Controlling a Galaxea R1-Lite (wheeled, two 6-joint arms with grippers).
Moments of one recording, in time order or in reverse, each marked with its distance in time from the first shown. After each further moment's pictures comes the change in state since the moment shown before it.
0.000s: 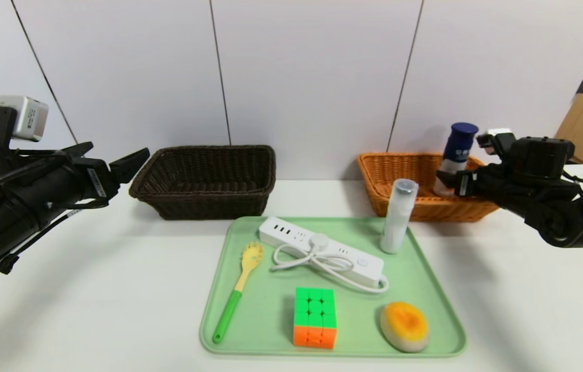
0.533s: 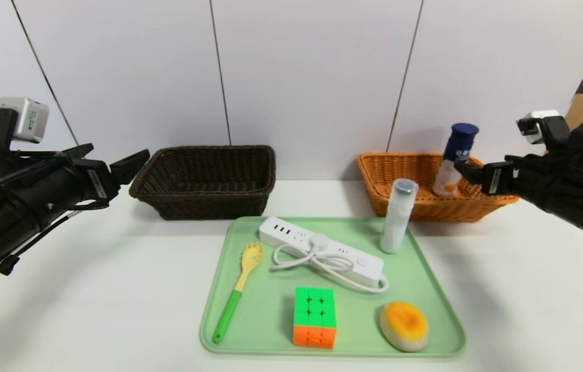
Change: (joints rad) left arm 0.000 0.001 0.004 -0.001 0.002 -0.005; right arm 0.038 -0.304 0.212 0.007 0.019 0.008
